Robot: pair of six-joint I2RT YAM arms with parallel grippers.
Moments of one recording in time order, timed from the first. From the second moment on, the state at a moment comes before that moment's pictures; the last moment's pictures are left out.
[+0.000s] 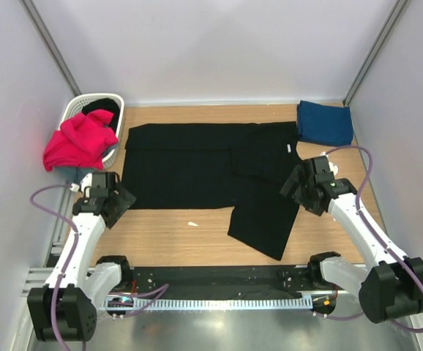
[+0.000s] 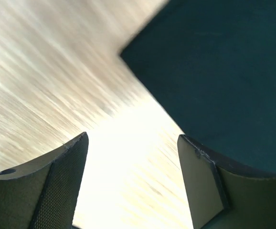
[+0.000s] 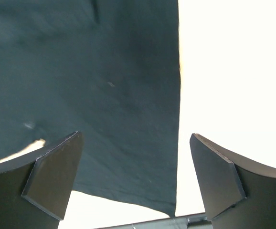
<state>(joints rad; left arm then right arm) -0.01 0.92 0.67 -0.77 -0.22 -0.85 0.18 1.06 0.78 -0.75 0.12 0.72</state>
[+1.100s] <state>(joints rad) 0.16 1.24 0.54 -0.34 -0.23 -0.89 0.18 1.03 0.68 -0.86 0.04 0.75</state>
